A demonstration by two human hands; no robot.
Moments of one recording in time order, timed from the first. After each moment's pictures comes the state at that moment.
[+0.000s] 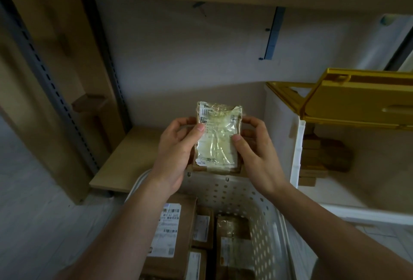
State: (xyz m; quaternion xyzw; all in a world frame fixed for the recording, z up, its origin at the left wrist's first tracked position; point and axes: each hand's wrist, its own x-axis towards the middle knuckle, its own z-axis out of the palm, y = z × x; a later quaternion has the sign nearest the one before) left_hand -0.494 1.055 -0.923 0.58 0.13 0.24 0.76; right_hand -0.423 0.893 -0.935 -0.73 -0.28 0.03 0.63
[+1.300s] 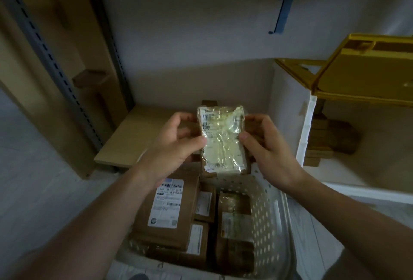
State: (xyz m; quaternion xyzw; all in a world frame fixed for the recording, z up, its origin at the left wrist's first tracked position) left_hand -0.533 1.067 -0.943 0.68 0.11 0.10 0.72; right_hand -0.431 0.868 -0.952 -0.76 -0.30 0.10 0.58
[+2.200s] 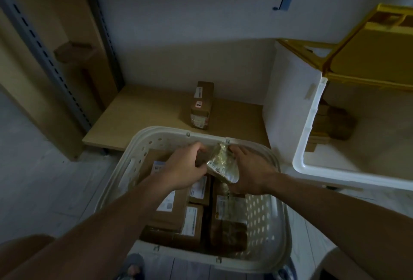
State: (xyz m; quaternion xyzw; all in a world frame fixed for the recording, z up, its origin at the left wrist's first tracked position) left_hand -0.513 1.059 -1.037 0.91 0.12 -0.06 0.38; right_hand -0.405 0.873 -1.050 -0.91 -0.37 0.20 0.04
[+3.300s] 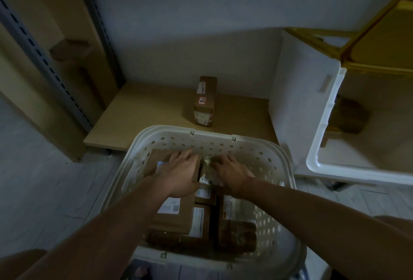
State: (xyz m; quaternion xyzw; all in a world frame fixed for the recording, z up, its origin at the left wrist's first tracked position) left_hand -0.511 1.086 -1.073 0.97 0.07 -0.20 0.15; right_hand -0.400 0.924 -1.145 -0.88 -0.44 0.16 -0.07
